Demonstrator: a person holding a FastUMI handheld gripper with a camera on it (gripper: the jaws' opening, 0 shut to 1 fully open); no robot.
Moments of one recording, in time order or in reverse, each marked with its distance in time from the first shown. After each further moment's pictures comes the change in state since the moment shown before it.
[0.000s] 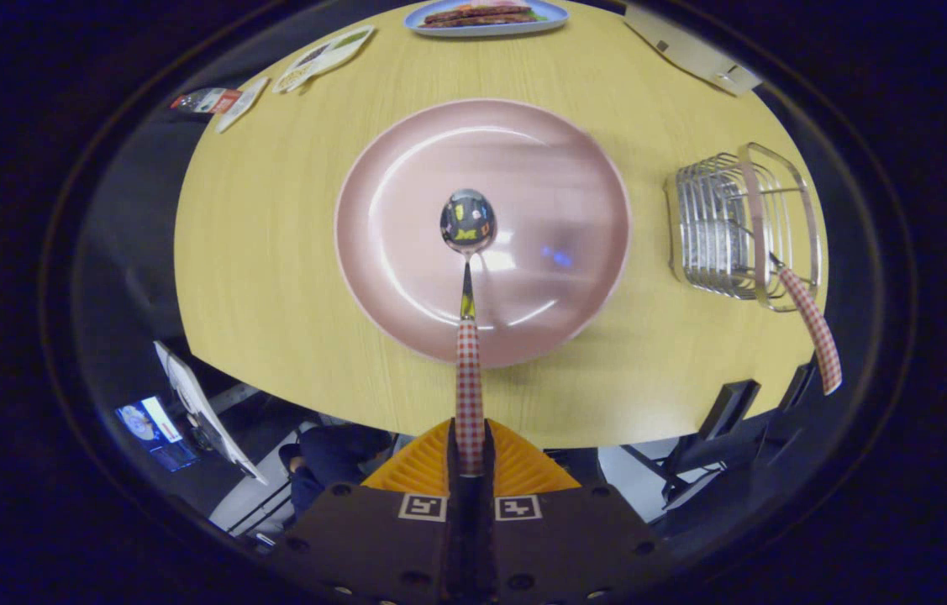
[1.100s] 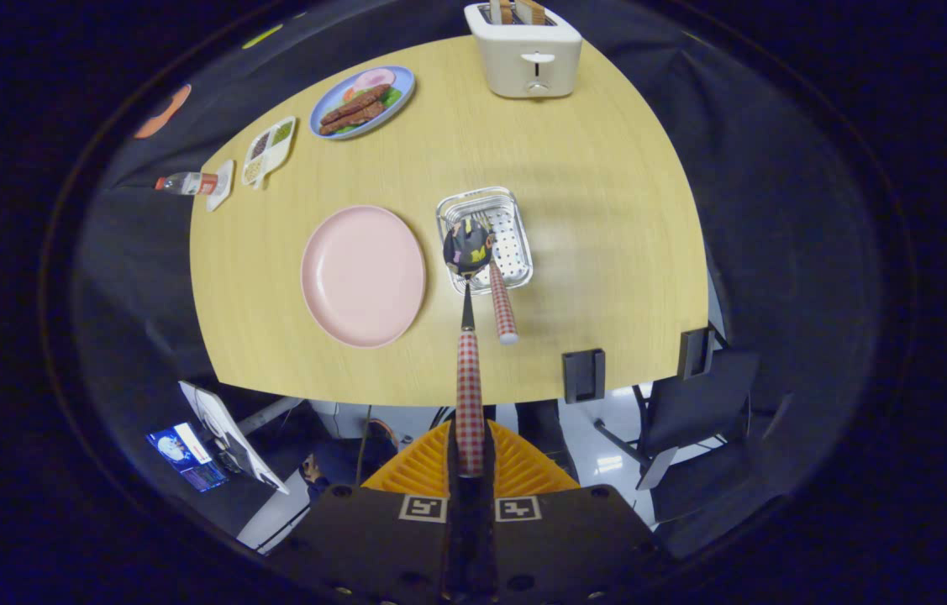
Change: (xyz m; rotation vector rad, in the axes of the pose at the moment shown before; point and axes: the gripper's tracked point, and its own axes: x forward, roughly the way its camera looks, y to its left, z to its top) arm -0.126 -0.150 -0.028 0.168 -0.038 0.017
